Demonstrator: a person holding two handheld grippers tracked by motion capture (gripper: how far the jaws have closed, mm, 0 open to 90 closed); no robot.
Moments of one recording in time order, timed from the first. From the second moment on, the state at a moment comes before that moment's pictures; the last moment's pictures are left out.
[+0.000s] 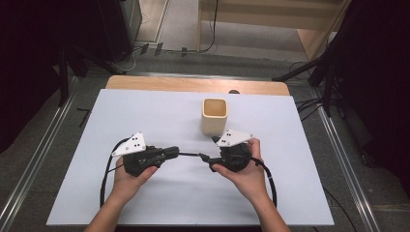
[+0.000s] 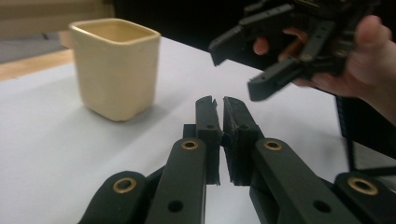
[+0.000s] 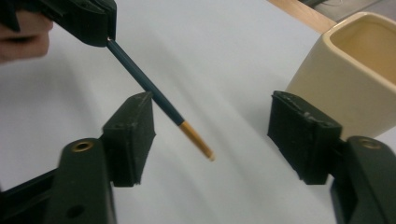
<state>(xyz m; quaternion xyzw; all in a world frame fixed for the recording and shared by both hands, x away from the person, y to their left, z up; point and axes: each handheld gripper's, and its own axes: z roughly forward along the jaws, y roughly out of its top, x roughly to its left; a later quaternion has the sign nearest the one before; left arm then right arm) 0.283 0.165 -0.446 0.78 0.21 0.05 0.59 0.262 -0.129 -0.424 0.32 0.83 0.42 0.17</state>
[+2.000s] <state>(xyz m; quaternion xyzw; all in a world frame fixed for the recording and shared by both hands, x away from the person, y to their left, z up) 0.261 0.142 -0.454 0.75 0.21 0.11 0.62 0.240 -0.112 -0.486 0.68 0.43 0.58 -0.12</state>
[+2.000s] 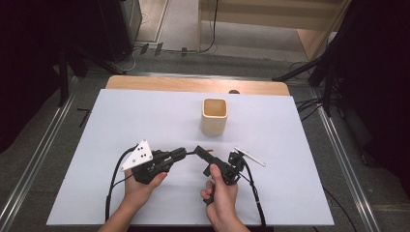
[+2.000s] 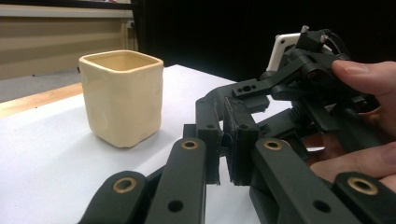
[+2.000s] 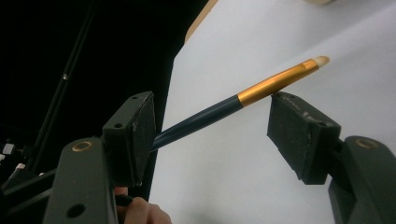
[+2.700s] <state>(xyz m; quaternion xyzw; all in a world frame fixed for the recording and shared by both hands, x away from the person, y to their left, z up) 0.265 0.135 -0.460 0.76 0.20 0.07 0.62 0.248 -0.127 -0.491 0.65 0.42 0.62 -0.14</state>
